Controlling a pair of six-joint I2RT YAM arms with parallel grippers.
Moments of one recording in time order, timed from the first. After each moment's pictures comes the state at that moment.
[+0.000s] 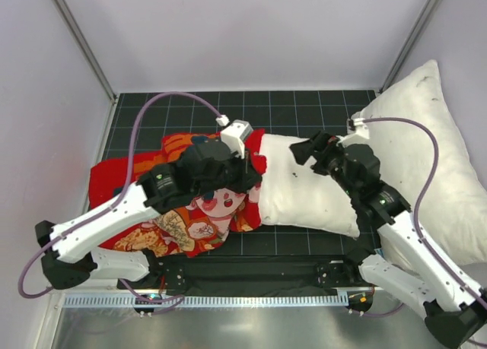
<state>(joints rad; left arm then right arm) -1.08 1.19 1.37 -0.63 -0.15 -0.58 0.55 0.83 0.87 -0.28 0.14 0.74</state>
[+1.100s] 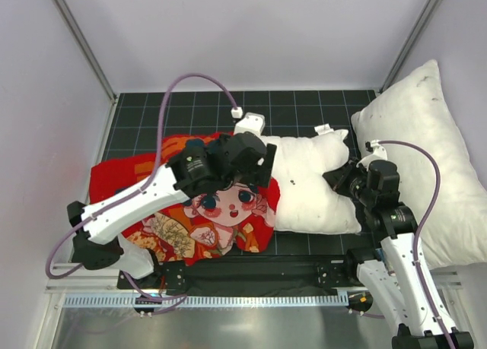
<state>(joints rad) -1.14 1.50 1.67 -0.94 -0.44 -0.60 0.10 0.63 0.68 -0.50 -0.21 0.55</state>
